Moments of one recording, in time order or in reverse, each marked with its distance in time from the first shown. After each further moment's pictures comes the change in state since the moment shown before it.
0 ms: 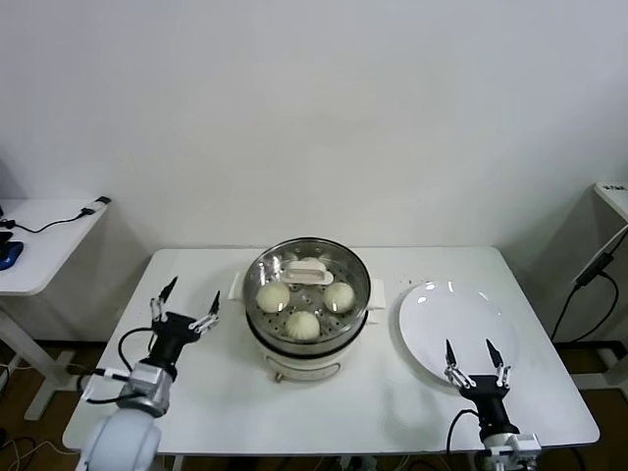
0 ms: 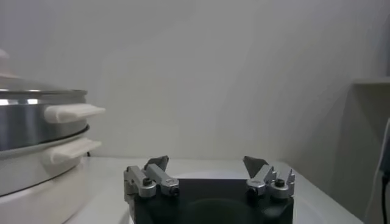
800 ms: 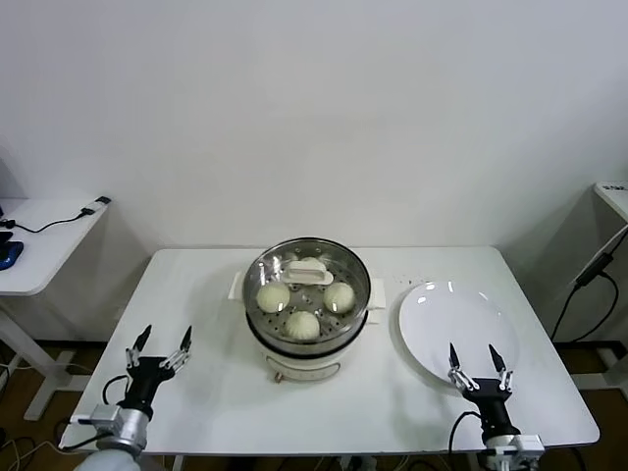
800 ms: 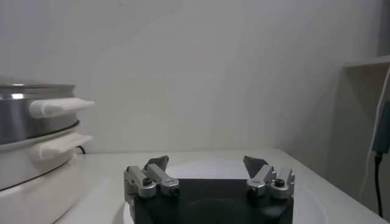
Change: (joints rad) left arm 0.086 0.010 -0.066 0.196 -0.349 -0.191 0.022; right arm 0.006 -0.018 -0.008 -0.034 0.067 0.004 0.001
